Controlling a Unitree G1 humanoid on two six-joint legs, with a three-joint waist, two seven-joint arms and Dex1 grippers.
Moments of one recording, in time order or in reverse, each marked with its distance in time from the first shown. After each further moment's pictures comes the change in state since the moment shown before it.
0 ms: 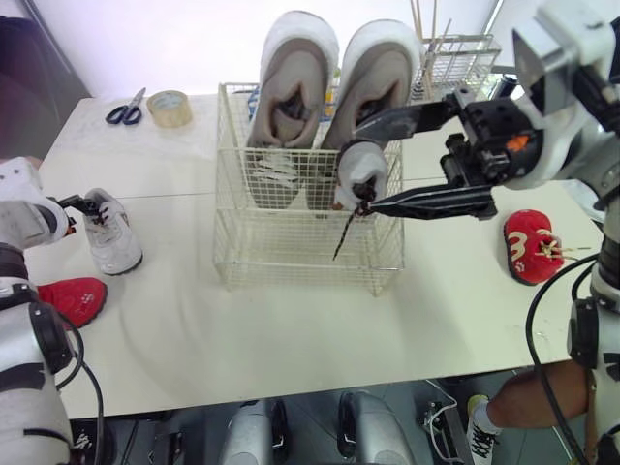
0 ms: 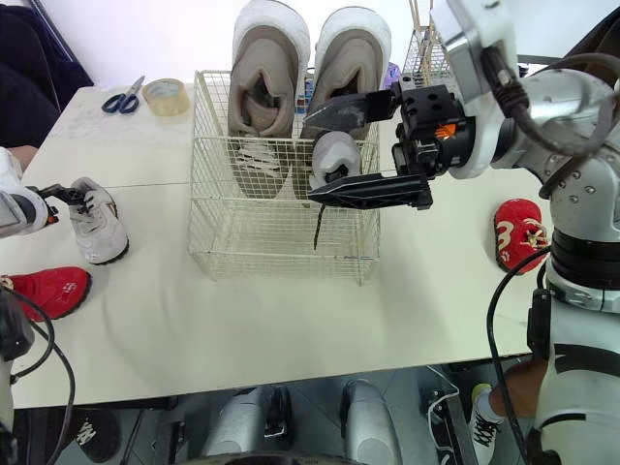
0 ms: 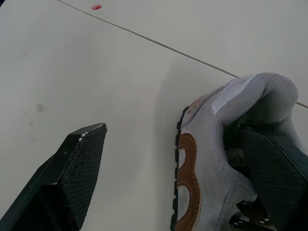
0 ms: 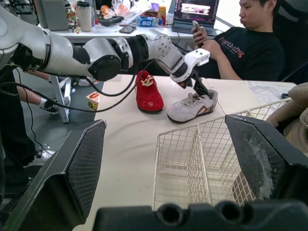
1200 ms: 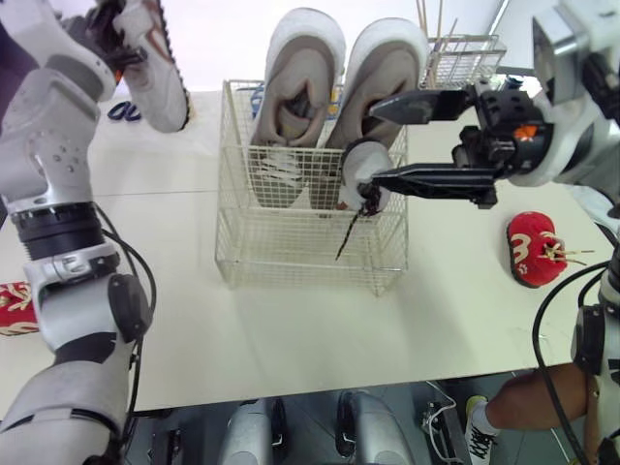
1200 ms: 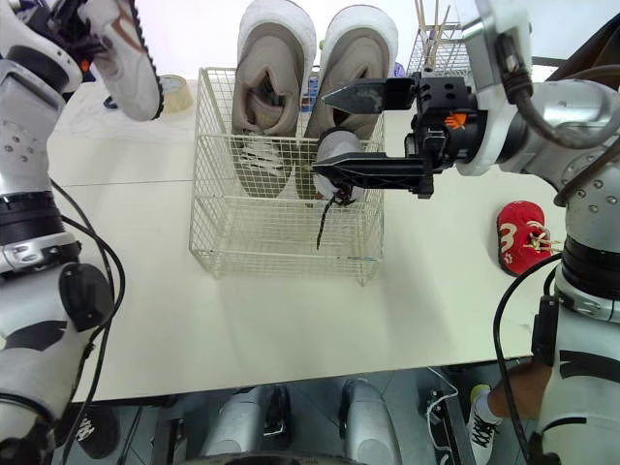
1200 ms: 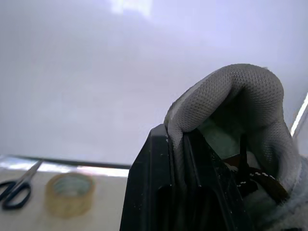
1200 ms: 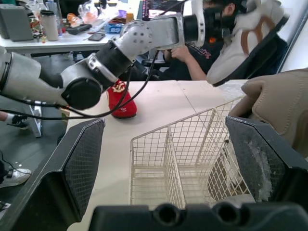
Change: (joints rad) left arm -0.146 -0.382 0.081 -0.710 -0.108 -0.350 -0.070; right arm 0.049 -0.014 -0.069 -0.026 0.056 0.040 -0.169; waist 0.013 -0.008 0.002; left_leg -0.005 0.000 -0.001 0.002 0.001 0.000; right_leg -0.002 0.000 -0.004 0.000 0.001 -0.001
